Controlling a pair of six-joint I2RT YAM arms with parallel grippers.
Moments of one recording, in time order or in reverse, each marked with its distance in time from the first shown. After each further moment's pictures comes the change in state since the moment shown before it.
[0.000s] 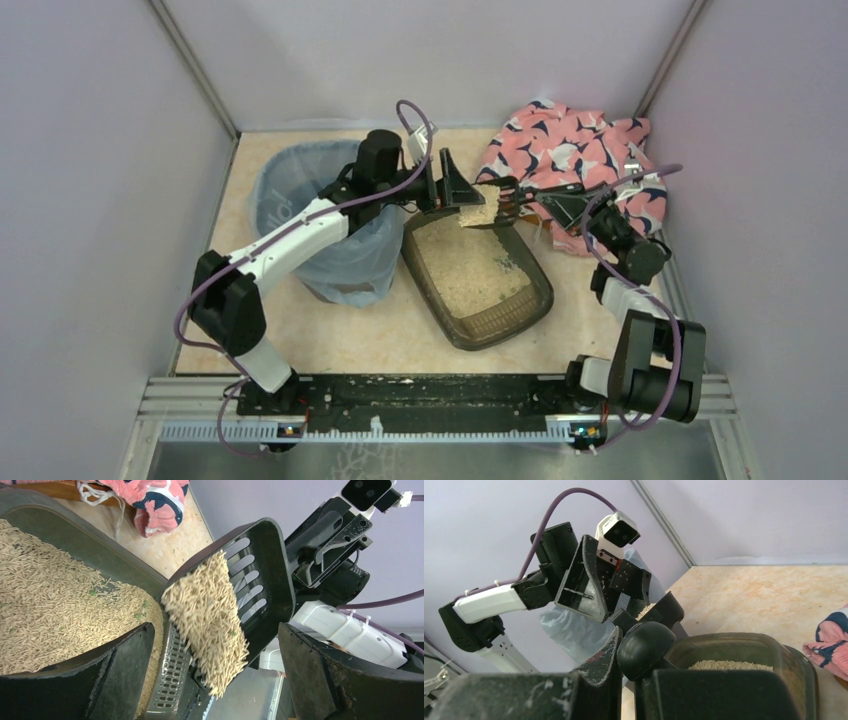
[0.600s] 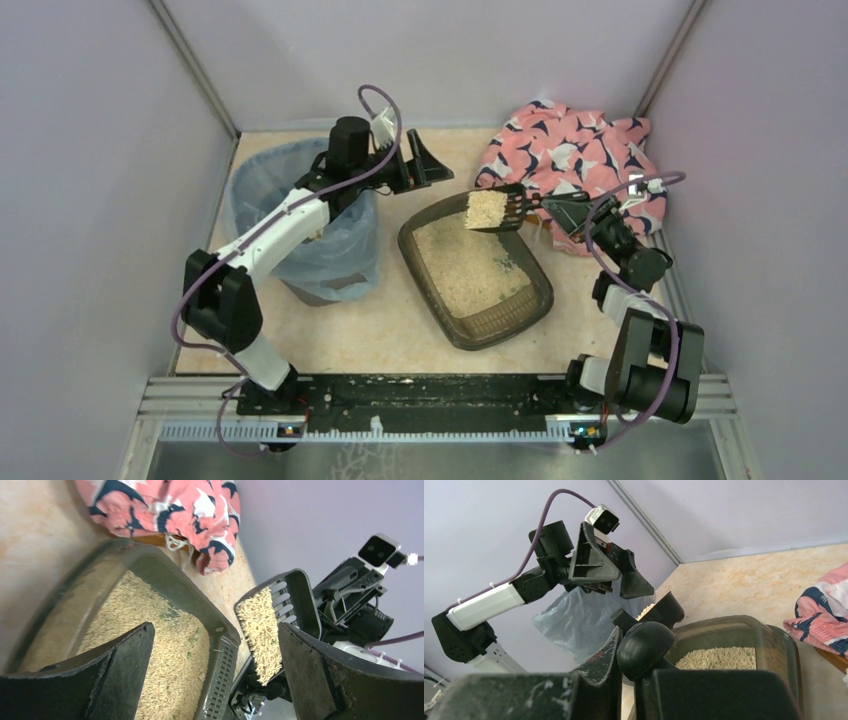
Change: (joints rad) left arm 0.139 0.002 0.014 -0.044 -0.080 0.107; right arm -0.068 0.001 -0.071 0.000 0.008 0.001
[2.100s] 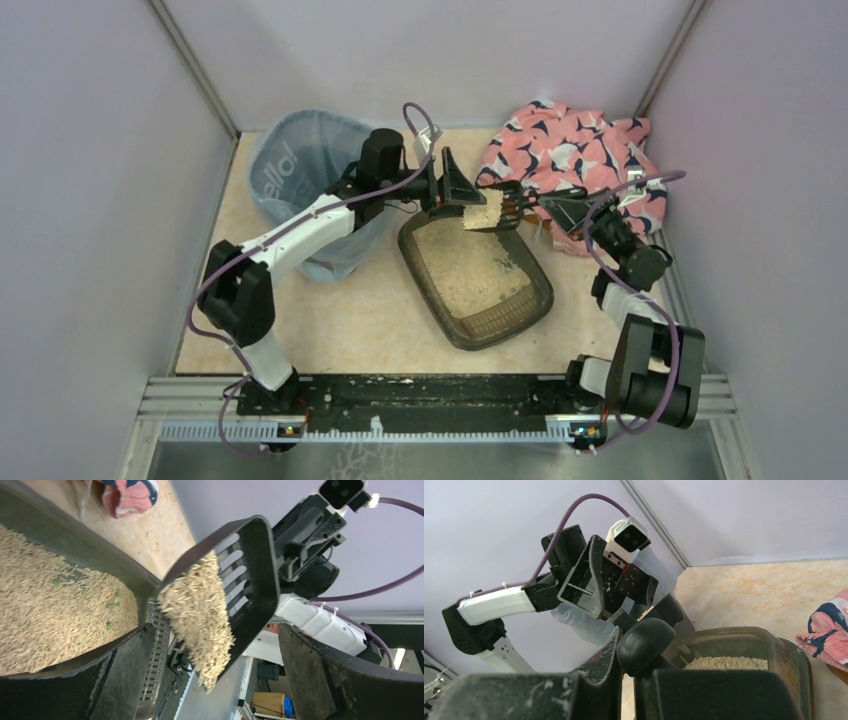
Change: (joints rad) left arm -0.123 0.058 -0.003 0.130 0.236 -0.224; right arm 0.033 -0.025 0.029 0.000 0.003 0.004
